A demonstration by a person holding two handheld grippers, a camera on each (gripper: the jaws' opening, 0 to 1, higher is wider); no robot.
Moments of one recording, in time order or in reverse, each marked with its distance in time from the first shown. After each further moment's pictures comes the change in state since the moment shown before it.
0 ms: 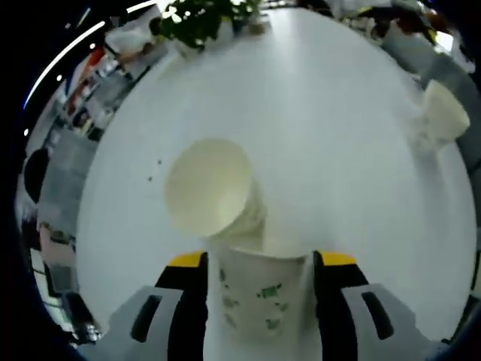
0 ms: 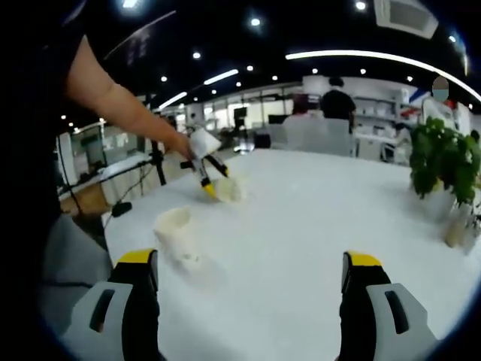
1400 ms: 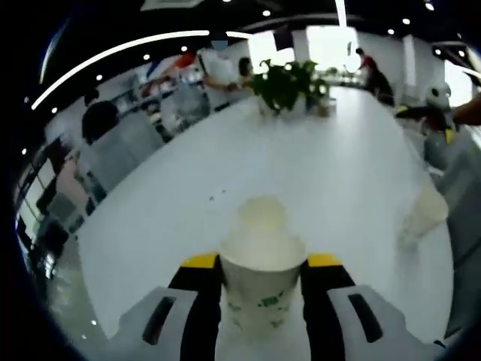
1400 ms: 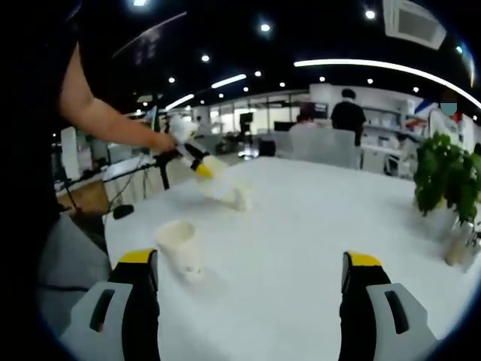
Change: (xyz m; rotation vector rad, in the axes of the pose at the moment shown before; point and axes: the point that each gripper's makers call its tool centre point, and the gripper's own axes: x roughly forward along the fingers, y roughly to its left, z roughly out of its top) left arm -0.117 0.012 0.021 -0.466 -0.451 0.221; right arm 0.006 0.005 0.025 -0.051 -0.037 0.017
